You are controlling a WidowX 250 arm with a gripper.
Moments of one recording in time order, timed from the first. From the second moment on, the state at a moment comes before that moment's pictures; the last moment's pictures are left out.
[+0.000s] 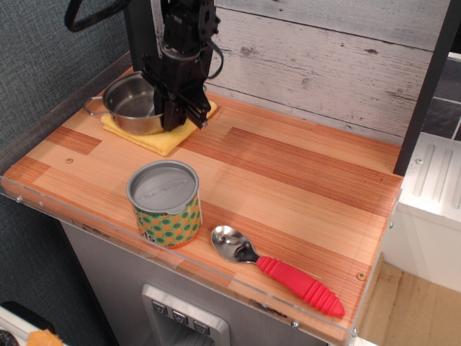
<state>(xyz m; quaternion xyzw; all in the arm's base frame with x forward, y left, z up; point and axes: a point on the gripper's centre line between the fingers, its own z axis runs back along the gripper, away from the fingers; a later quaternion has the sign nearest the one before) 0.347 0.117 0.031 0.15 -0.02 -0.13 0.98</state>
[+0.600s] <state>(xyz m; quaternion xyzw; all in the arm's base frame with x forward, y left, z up) 0.335 0.113 0.061 0.14 -0.02 0.00 0.99</state>
